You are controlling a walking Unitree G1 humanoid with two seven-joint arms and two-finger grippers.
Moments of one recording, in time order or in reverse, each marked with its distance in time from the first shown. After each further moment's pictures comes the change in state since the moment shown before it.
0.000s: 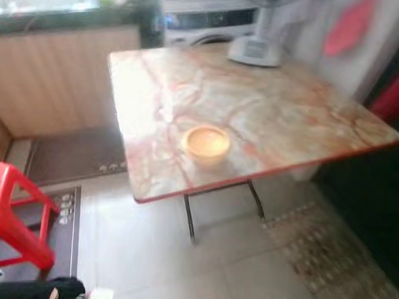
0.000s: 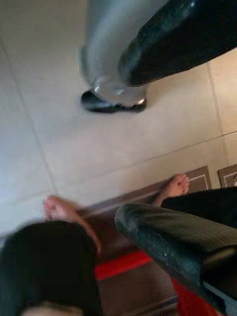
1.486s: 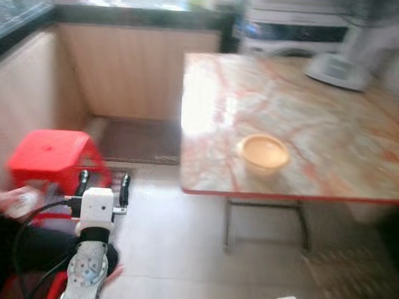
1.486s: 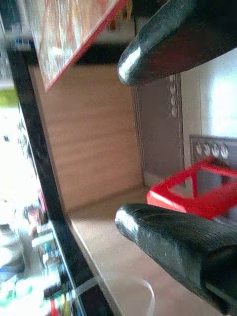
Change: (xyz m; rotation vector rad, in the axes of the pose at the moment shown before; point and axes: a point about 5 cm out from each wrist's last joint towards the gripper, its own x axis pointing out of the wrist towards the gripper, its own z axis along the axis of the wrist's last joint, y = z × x) left arm -0.103 0.010 0.191 -0.026 -1.190 0.186; right arm -0.002 -0.008 0.006 0.039 -0.030 0.005
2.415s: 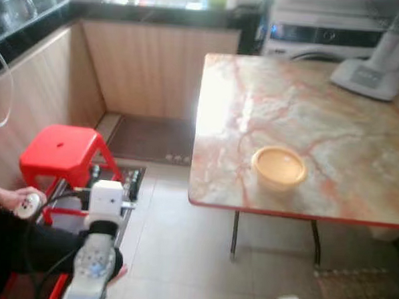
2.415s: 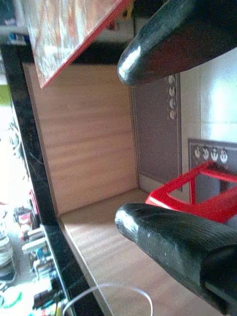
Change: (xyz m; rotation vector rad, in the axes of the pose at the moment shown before) left arm 0.007 -0.006 0.010 -0.013 0.002 -0.037; right arm 0.001 0.000 0.005 -0.002 -0.011 0.004
